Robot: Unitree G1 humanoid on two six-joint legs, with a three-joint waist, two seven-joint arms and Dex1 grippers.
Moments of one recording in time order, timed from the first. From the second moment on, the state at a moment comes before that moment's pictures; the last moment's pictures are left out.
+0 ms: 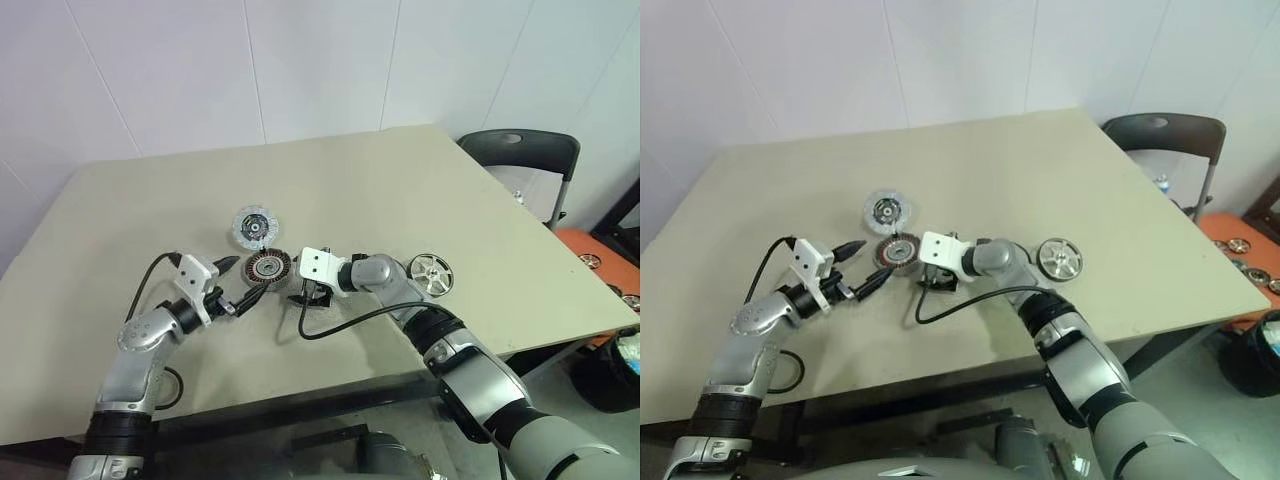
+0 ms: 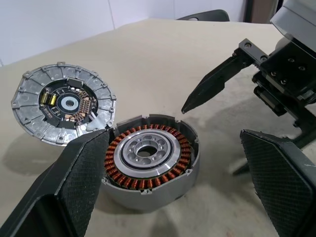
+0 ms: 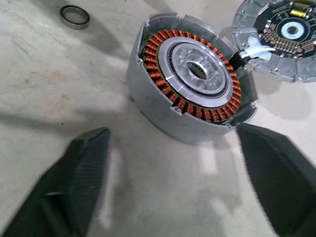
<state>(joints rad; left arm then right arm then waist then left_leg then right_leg) -0.12 0.44 0.09 0.05 -0.32 0.06 -0.76 -0.80 -0.15 0.43 0.75 -0.23 -0.11 0.79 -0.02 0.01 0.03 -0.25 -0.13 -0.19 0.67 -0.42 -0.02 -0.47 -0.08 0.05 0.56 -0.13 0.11</state>
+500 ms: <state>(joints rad) -0.10 0.47 0.11 0.04 -0.32 0.07 -0.77 -0.84 -0.06 0.39 0.82 -0.22 -0.13 0.70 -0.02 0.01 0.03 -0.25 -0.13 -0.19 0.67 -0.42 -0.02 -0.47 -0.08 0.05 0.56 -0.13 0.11</state>
